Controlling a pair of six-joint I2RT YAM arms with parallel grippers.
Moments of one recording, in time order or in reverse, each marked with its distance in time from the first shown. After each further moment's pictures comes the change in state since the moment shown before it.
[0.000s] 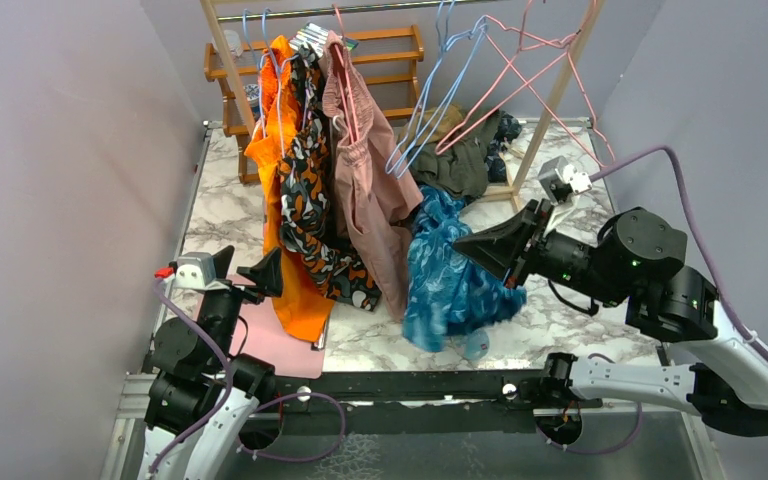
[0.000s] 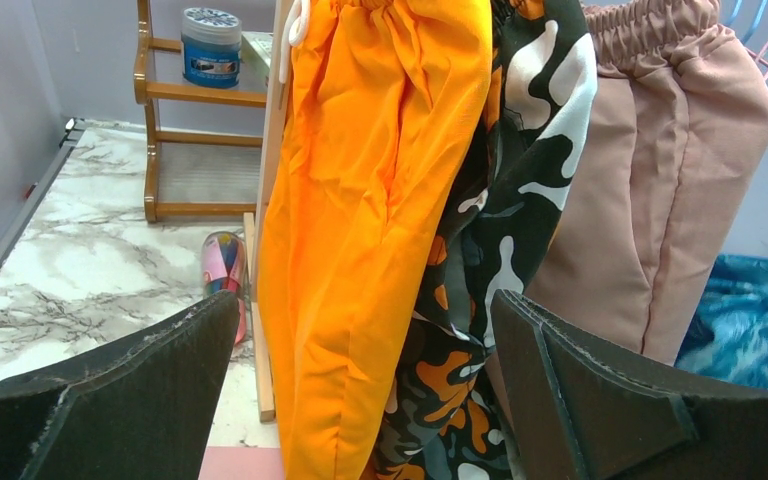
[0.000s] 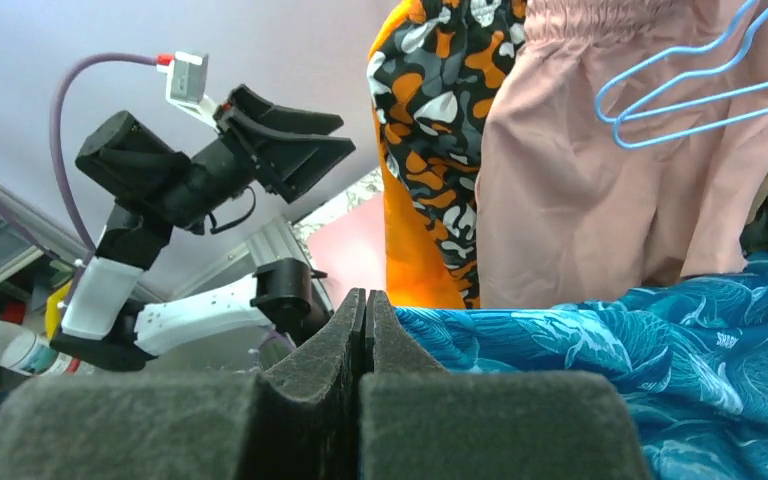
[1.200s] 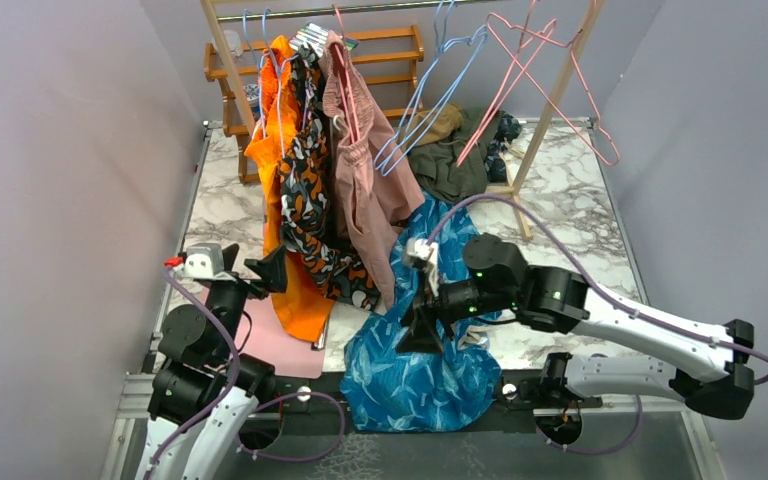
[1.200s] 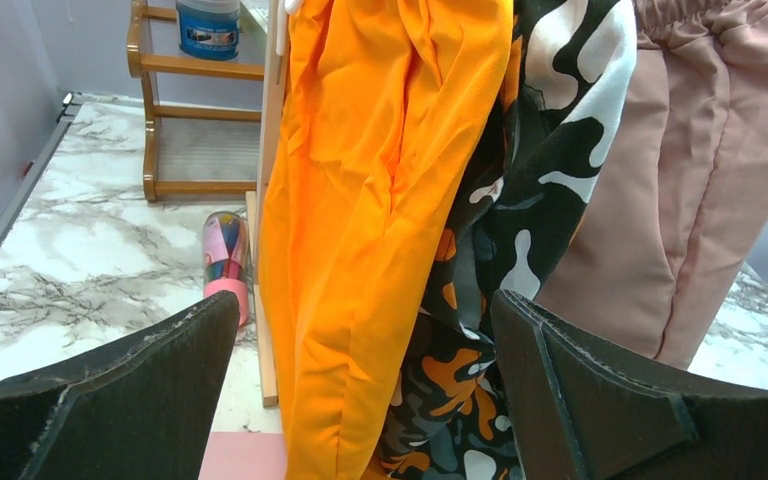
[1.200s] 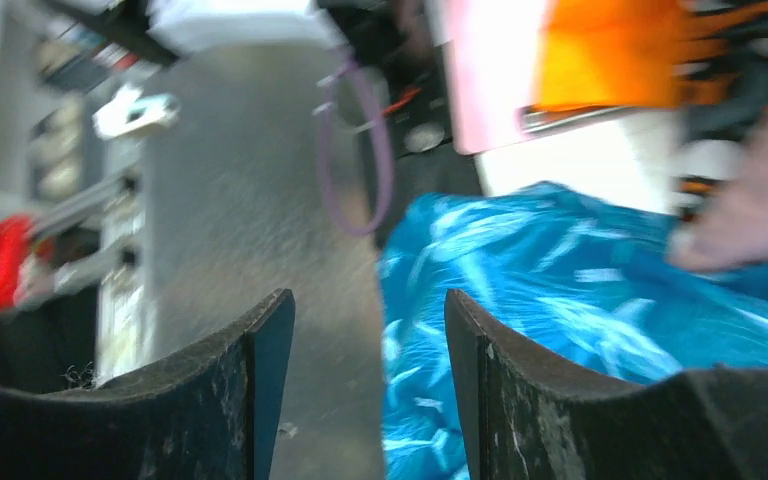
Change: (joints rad) left arm 0.000 0.057 0.000 -0.001 0.000 -0.011; right arm 0.005 0.188 -0.377 0.121 -0.626 -0.029
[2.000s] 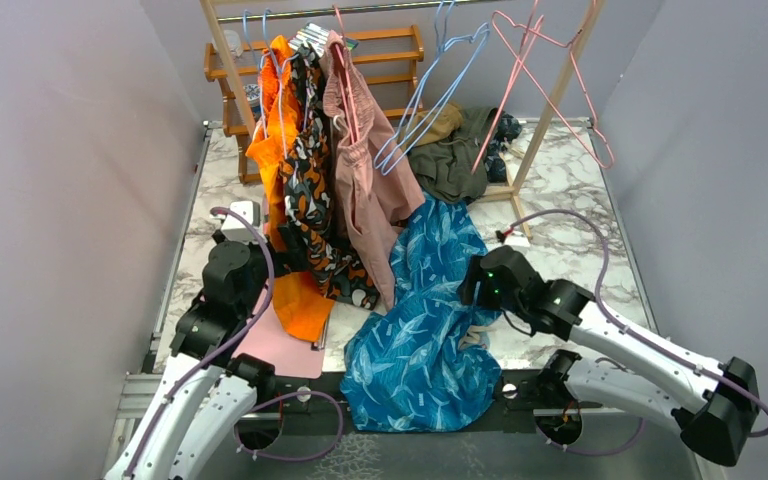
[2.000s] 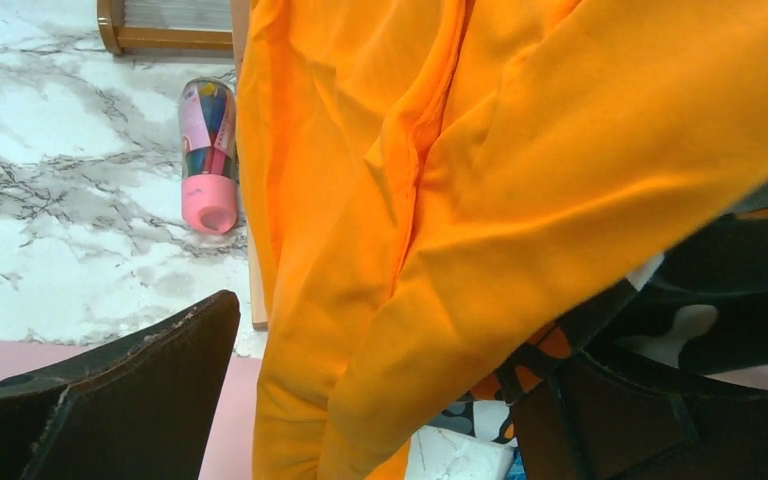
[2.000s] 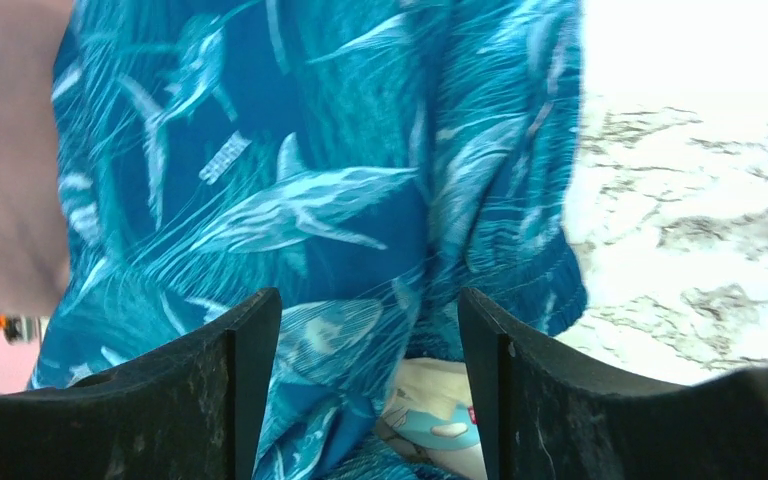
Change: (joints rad) left arm 0.006 0.404 0.065 -0.026 -0.003 -0.079; right arm -0.313 -0.134 -0.361 -0.155 0.861 0.472
